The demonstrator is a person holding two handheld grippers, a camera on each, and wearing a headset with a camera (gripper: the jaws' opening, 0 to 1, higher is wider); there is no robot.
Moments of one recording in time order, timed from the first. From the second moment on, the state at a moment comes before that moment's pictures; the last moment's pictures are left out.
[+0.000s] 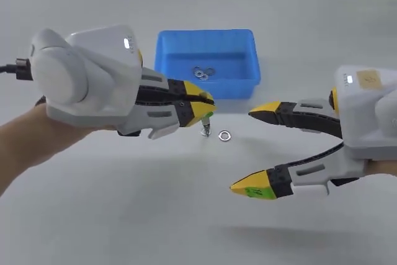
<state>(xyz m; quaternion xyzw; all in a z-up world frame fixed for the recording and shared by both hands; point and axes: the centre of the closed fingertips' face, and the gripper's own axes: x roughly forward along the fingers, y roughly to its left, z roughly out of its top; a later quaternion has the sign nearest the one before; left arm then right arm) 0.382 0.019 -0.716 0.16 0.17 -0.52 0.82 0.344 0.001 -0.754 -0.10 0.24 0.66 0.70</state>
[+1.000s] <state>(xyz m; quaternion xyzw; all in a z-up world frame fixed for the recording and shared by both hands) 0.380 0.020 -0.716 0.15 0.17 -0.53 0.82 0.369 0.059 -0.771 -0.18 0.21 0.72 0.63</state>
